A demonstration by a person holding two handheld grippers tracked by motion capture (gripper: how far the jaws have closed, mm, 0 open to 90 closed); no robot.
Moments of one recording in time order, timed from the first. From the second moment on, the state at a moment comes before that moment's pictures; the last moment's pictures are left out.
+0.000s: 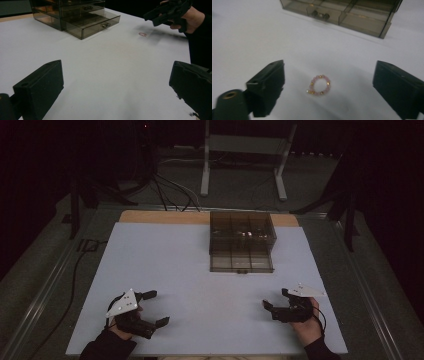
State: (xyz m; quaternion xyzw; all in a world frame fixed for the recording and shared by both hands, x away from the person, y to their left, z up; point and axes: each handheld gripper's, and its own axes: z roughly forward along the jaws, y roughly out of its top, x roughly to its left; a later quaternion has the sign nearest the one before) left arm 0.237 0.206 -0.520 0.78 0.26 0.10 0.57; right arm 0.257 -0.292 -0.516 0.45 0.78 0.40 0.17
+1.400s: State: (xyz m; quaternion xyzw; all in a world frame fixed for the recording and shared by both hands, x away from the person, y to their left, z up) left arm 0.239 0.206 -0.521 0.78 0.26 0.10 0.56; right arm 0.265 -0.270 -0.530 0.45 0.81 0.31 0.19
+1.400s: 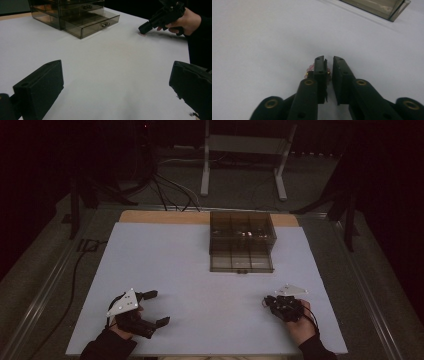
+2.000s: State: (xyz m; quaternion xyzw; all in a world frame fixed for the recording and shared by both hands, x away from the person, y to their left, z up) left arm 0.239 0.206 -0.521 0.78 0.26 0.10 0.57; right arm 0.269 -0.275 -0.526 0.48 0.80 0.33 0.15
